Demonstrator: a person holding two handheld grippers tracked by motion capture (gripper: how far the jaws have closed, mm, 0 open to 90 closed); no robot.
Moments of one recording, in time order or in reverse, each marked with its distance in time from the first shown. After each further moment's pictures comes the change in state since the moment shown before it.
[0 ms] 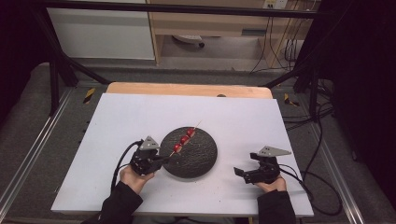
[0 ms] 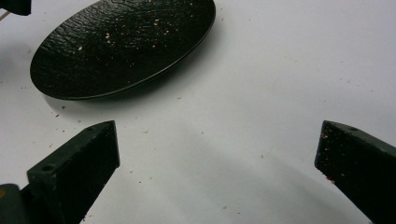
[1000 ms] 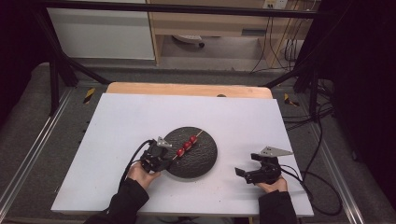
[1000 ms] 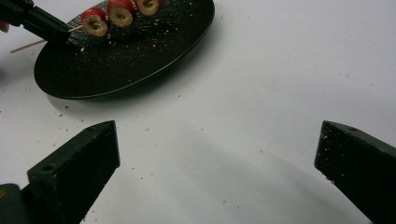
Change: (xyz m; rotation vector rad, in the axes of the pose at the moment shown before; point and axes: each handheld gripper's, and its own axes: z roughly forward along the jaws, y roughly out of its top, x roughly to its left) left arm -0.002 0.006 0.036 0.203 0.055 0.006; right arm -0.002 -0.002 -0.003 -0.002 0.009 0.021
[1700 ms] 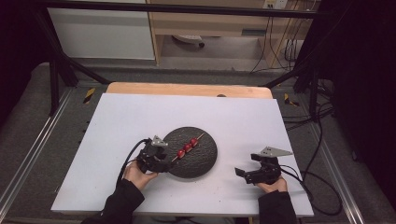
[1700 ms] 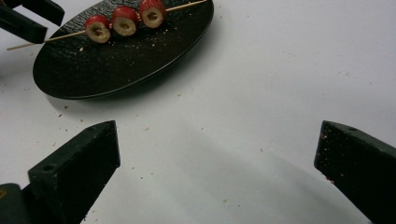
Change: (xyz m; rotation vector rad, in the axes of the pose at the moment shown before) left arm 0.007 -0.006 -0.014 -0.059 -0.036 -0.009; right arm 0.001 0.000 0.000 0.002 -0.004 0.005
